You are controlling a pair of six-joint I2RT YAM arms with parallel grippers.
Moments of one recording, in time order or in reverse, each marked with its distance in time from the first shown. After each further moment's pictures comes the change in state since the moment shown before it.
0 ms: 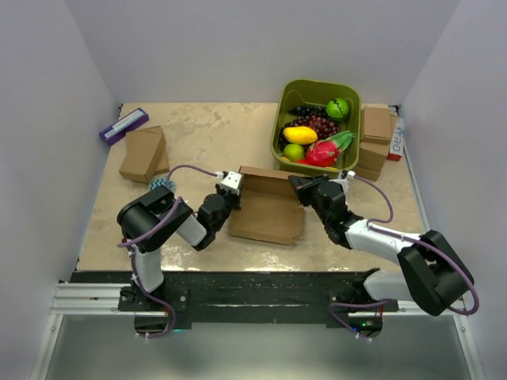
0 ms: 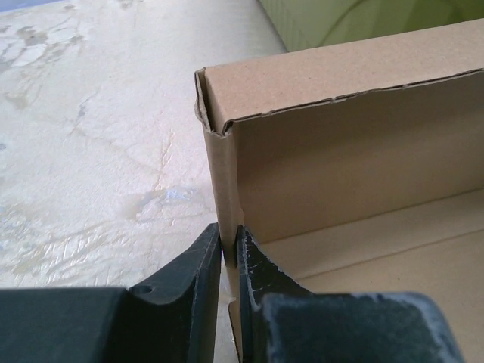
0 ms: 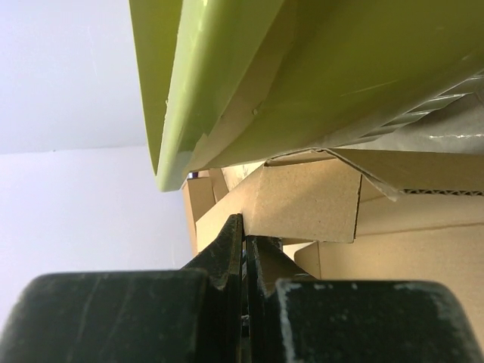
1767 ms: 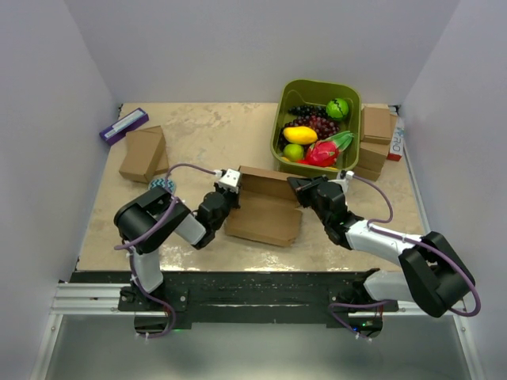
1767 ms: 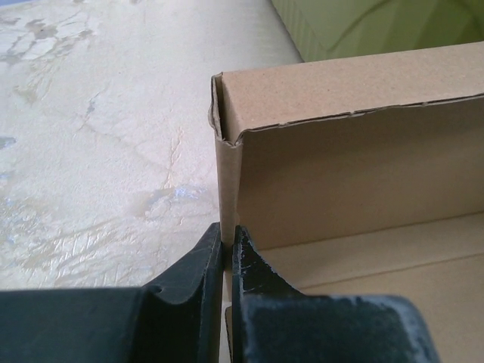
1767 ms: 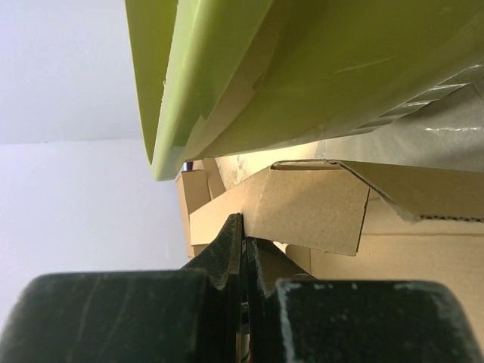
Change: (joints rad) left arm 0.016 -0.027 0.002 -0.040 -0.006 -0.018; right arm 0.007 -0.014 0.000 -0.025 -0.013 -0.015
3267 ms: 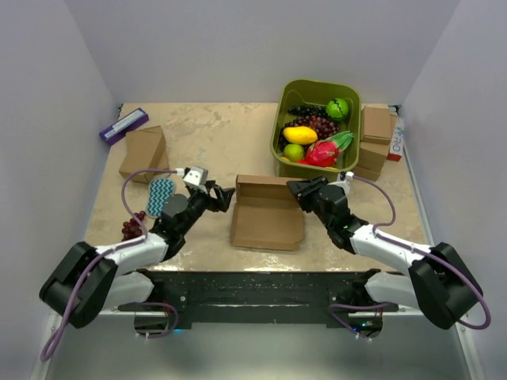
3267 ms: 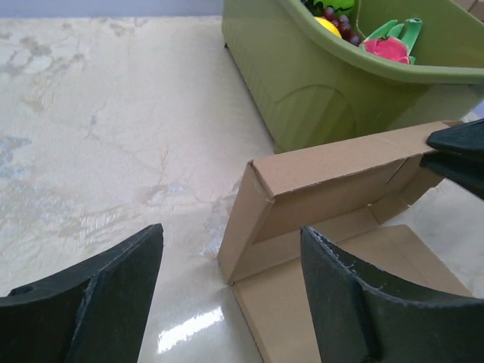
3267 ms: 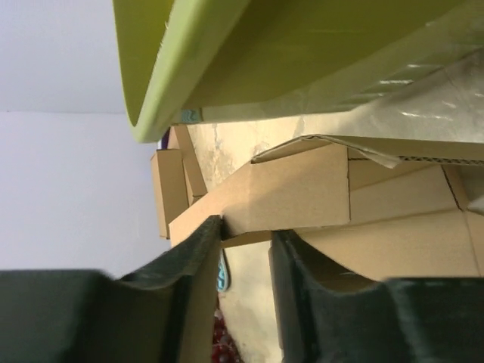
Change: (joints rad) left arm 0.114 -0.636 -0.188 -0.385 0.239 -0.196; right arm 0.010 -0.079 -0.014 -0.091 -0.020 -0.078
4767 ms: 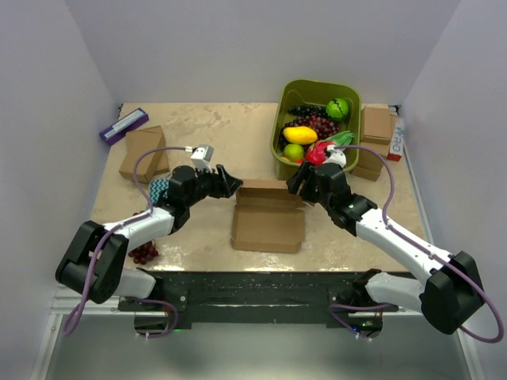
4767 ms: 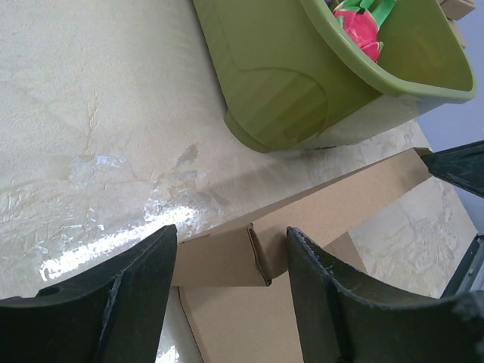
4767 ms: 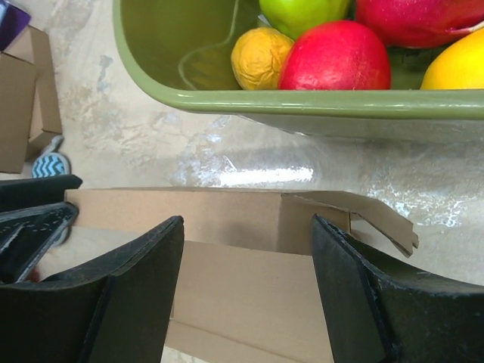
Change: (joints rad) left arm 0.140 0.145 0.269 -0.334 0.324 -0.259; right arm 0.000 -0.060 0.324 -0.575 -0.003 -0.632
